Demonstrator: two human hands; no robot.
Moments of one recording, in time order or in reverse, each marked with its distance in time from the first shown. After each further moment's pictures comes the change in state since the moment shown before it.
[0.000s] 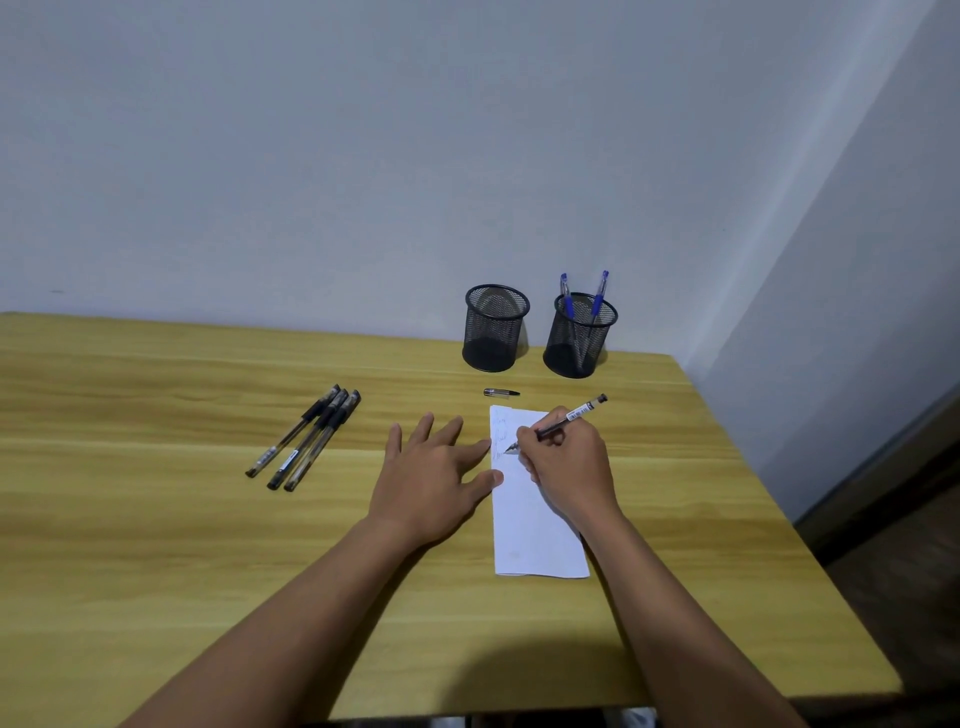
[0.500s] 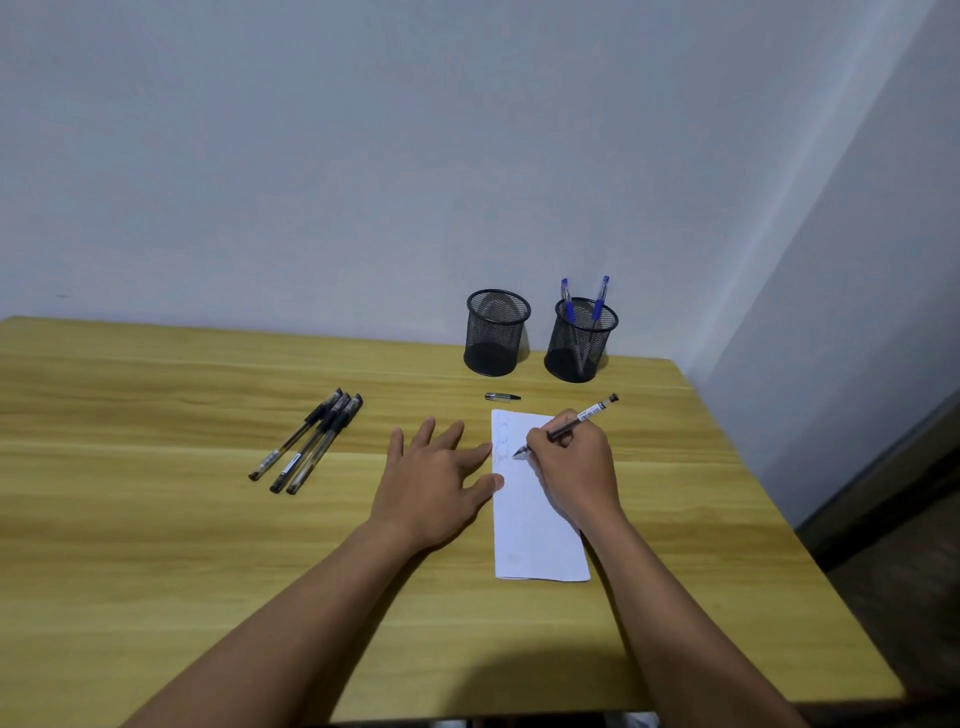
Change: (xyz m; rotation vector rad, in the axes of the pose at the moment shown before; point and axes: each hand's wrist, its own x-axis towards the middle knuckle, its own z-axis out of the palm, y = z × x) left_hand 0.000 0.002 -0.001 0.010 -0.008 -0.001; right_hand 0.003 0.002 -0.002 0.089 0.042 0.052
